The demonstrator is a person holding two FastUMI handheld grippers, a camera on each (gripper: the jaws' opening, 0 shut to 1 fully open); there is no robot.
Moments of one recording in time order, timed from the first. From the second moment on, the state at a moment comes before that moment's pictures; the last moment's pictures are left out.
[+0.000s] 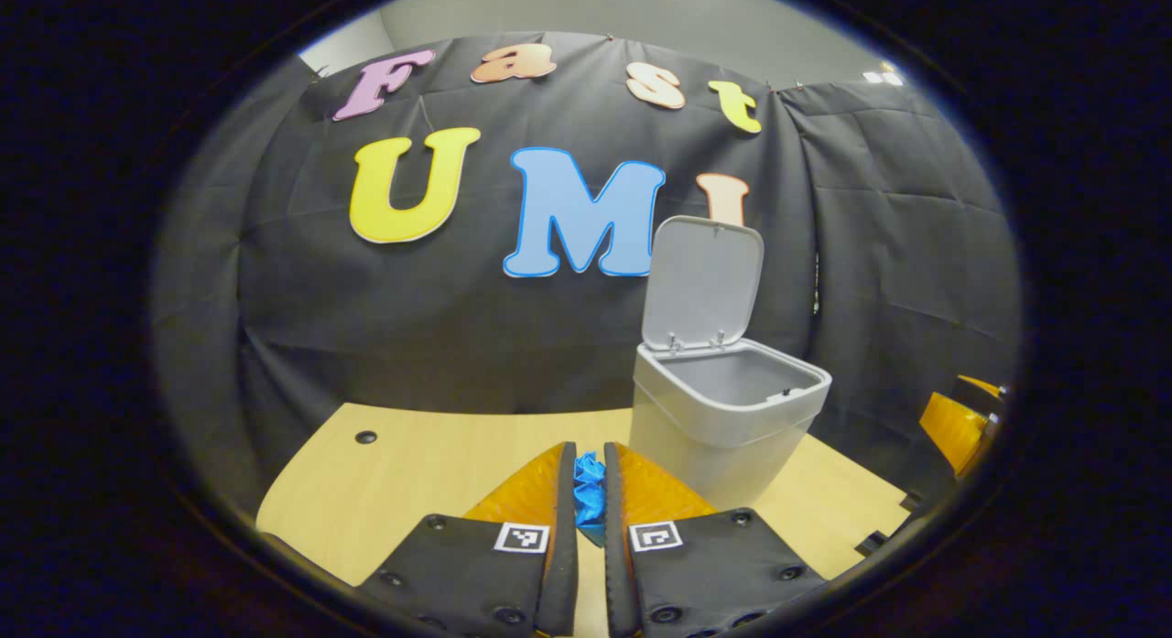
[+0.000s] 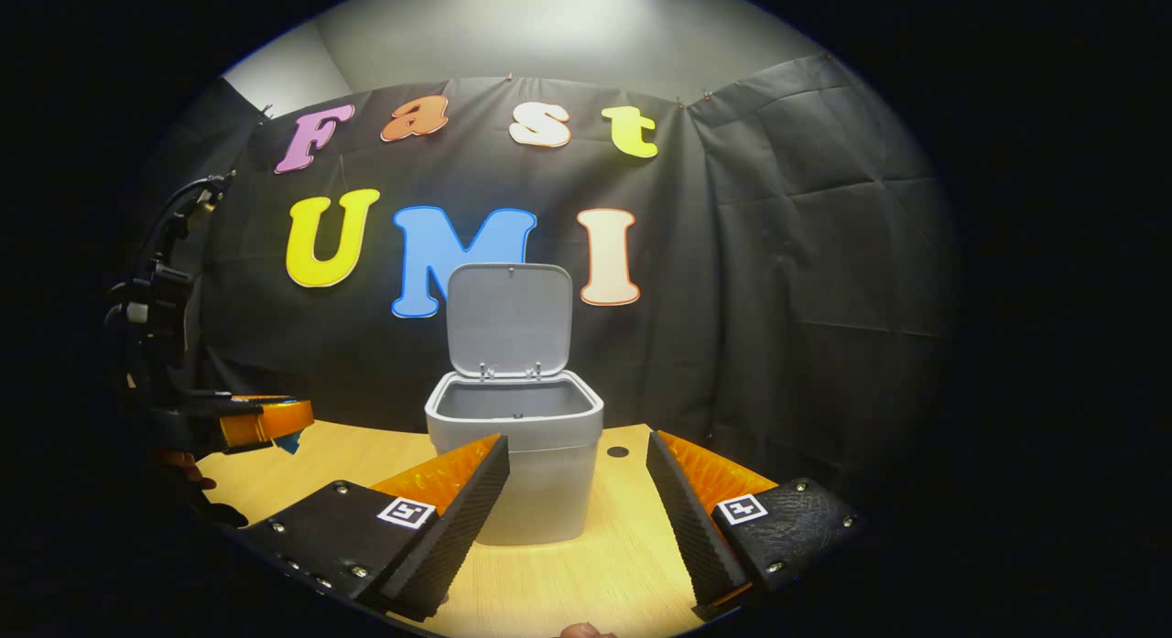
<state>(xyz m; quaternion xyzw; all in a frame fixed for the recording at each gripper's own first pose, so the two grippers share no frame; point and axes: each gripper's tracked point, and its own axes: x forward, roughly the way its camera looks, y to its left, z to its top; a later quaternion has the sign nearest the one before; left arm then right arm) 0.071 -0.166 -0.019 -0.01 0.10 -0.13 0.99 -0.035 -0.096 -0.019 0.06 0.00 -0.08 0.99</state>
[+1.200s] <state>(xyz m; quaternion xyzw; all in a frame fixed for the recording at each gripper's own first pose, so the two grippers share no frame) 0.202 -0.378 -0.023 0.03 0.09 -0.24 0.97 -0.084 -0.165 -0.039 0.06 0.03 -0.19 0.98</state>
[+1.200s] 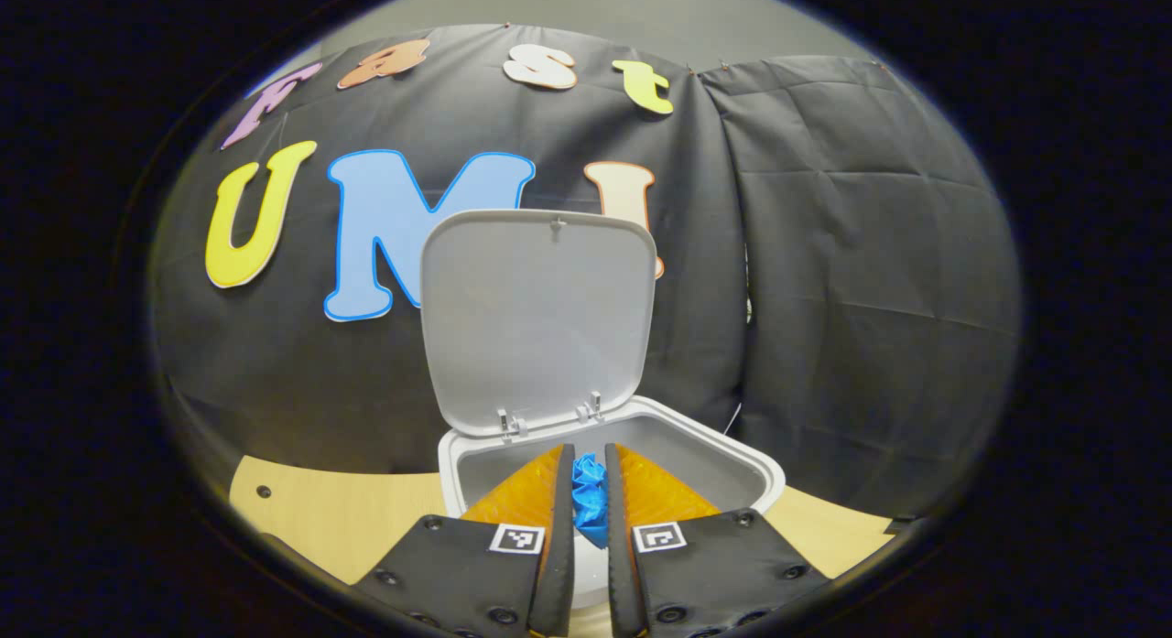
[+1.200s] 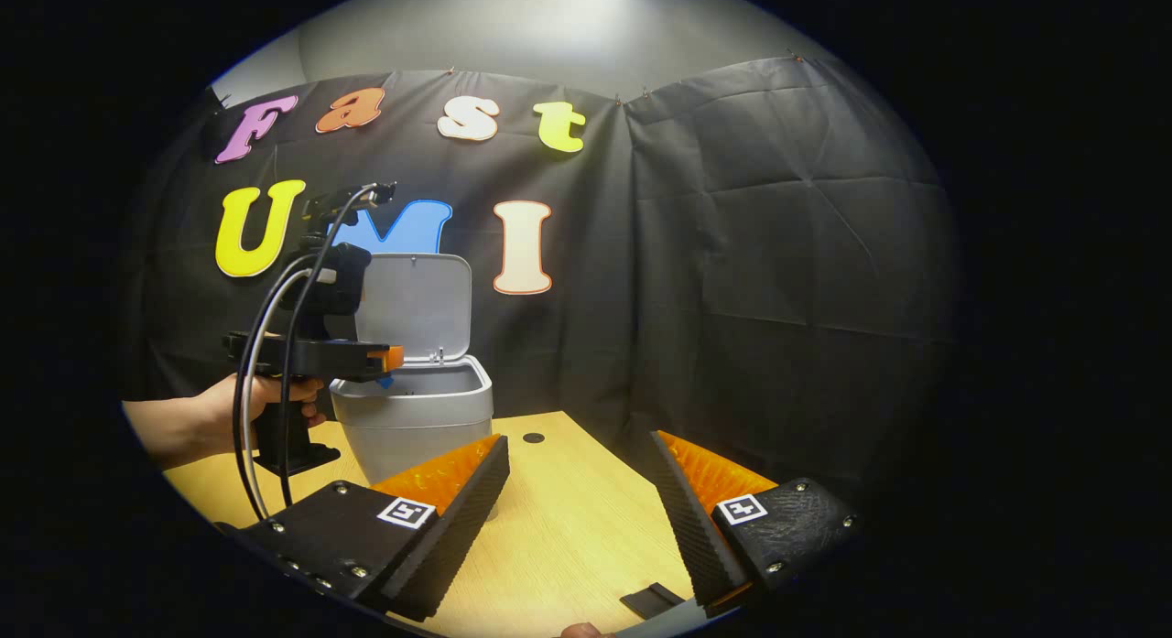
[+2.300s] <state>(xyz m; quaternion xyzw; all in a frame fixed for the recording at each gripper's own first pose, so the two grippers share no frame) 0.147 -0.297 0.001 -0.02 0.08 -0.26 0.96 -0.039 -0.106 -0.039 0.05 0.03 -0.09 0.99</state>
